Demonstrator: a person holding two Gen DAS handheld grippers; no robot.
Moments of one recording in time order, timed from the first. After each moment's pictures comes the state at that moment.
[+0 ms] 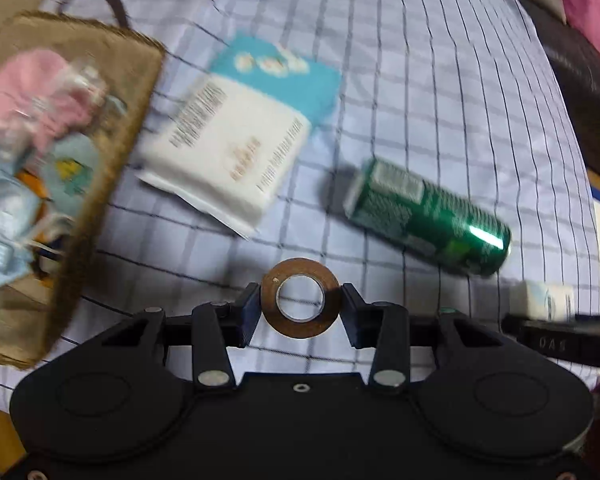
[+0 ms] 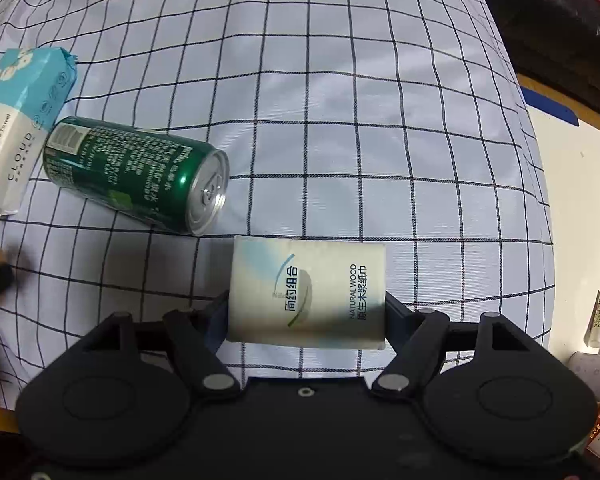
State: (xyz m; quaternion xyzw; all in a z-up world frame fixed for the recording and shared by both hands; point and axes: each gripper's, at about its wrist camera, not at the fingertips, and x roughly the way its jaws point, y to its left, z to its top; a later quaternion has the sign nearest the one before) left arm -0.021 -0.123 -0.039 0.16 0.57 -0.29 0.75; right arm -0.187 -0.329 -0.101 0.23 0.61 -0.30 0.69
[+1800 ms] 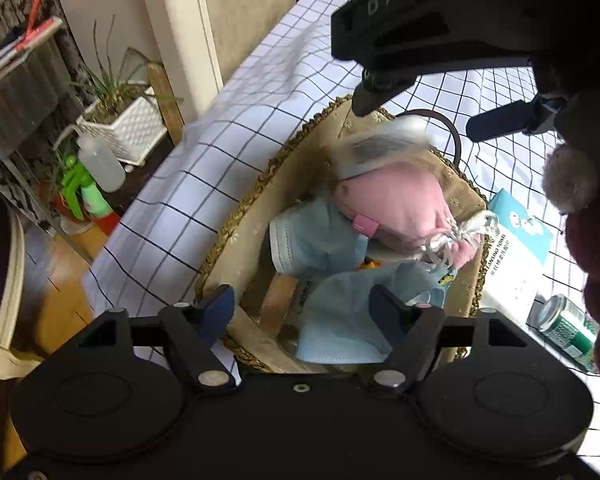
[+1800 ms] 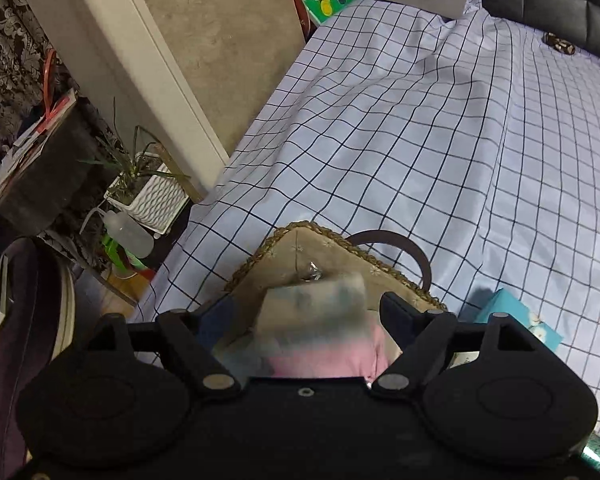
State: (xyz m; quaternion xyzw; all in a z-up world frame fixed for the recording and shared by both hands) left arm 0.074 0.042 0.031 0.11 0.48 -0.15 0.86; right arm 0.137 -0.098 0.081 0.18 0.46 -0.04 0.87
